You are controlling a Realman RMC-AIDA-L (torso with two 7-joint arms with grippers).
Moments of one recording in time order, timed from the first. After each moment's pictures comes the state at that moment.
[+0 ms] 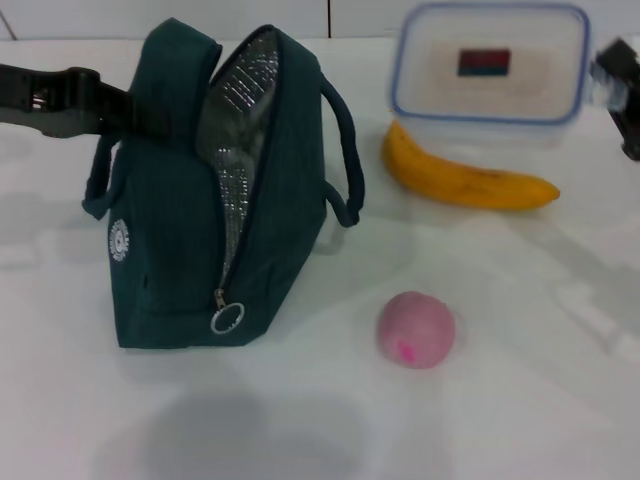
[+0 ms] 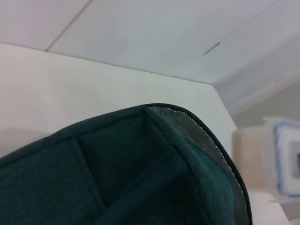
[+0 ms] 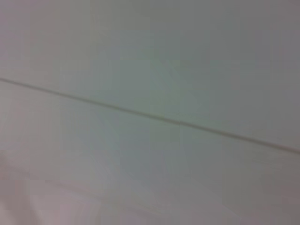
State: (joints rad) left arm -0.65 -1.90 0.65 0.99 2.14 1.86 -2.52; right arm 0.46 2.01 -1.17 -0.17 -0.77 -1.71 1.89
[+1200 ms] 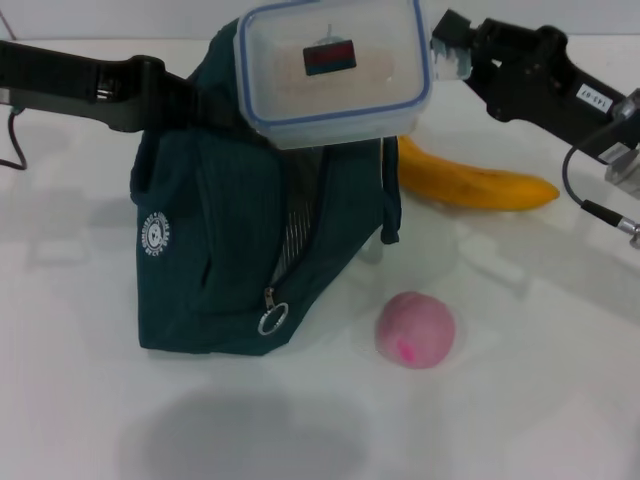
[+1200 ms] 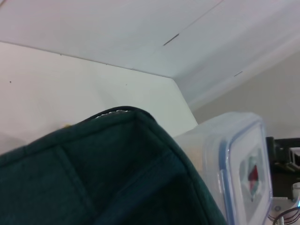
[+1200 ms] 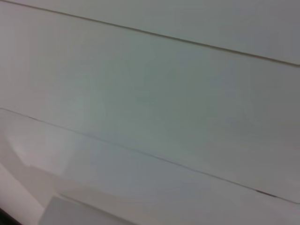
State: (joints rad) left arm -0.71 -1.95 0.65 0.94 2.10 1.87 -2.53; right arm 0.68 2.03 -1.34 -0.18 -0.77 -1.54 1.95
